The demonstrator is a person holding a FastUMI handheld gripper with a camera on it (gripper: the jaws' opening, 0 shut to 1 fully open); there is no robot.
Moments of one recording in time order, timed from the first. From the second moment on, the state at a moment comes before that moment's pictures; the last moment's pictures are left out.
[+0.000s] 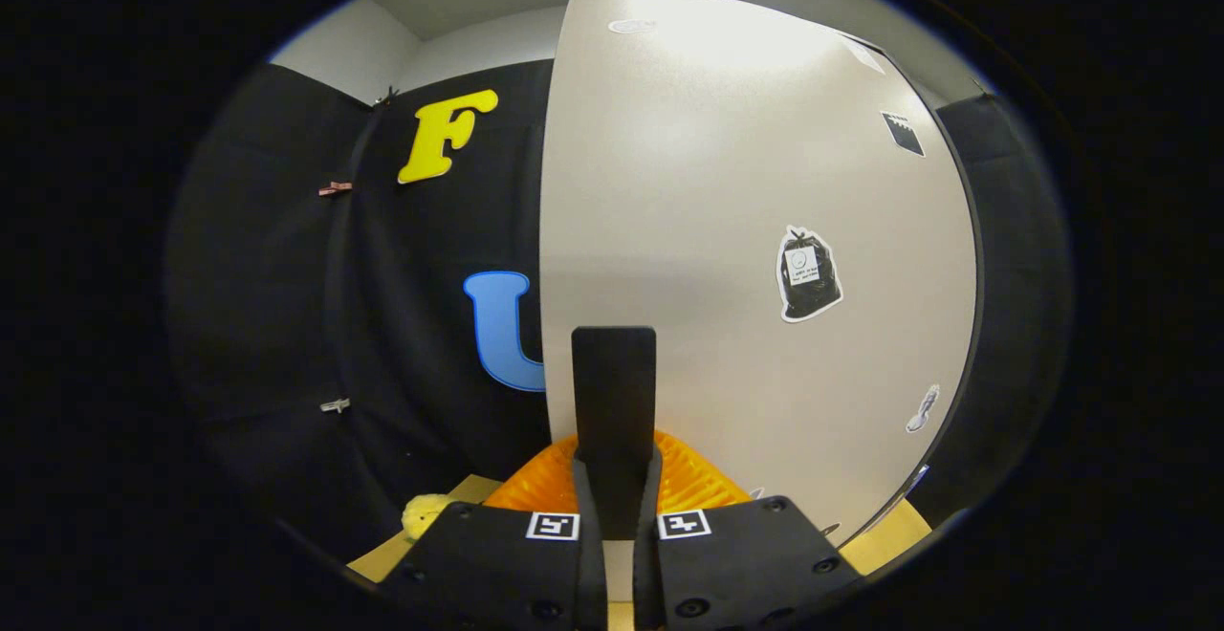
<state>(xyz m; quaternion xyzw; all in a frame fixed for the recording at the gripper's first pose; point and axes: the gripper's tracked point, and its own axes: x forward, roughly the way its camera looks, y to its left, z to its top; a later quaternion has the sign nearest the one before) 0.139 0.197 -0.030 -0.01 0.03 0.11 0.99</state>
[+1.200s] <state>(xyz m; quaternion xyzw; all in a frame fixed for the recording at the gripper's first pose) -0.018 0.066 -0.001 0.00 0.04 0.15 0.99</state>
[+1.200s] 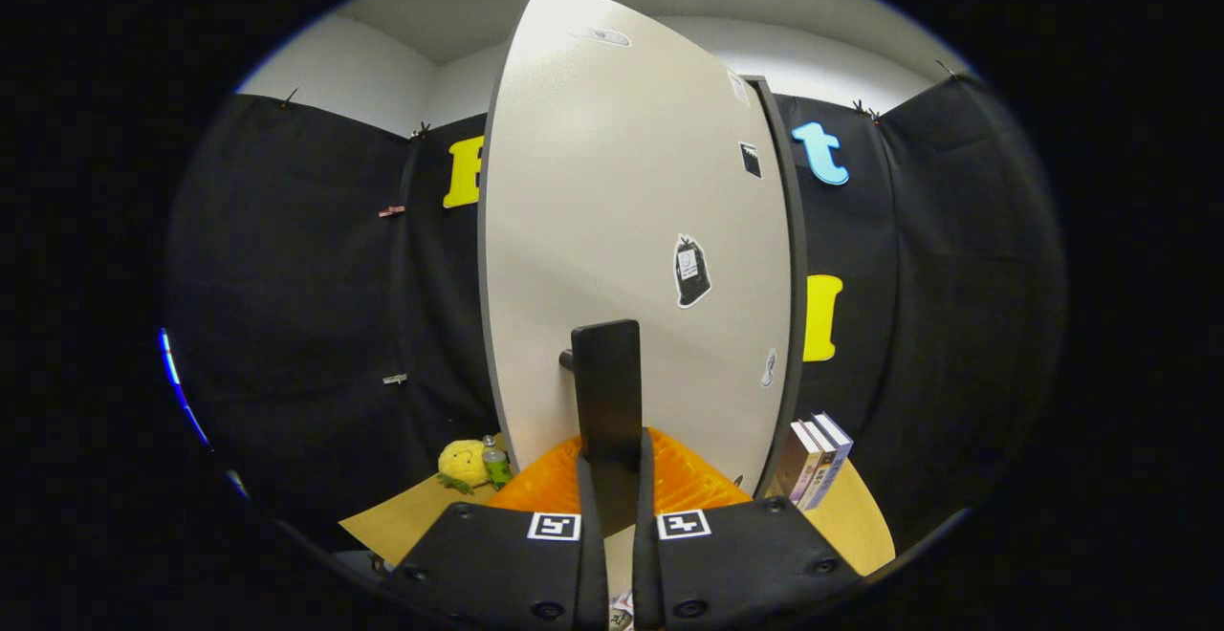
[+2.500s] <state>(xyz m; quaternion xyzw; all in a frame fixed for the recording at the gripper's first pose) -0.039 -0.074 0.011 0.01 0.02 -0.01 1.00</state>
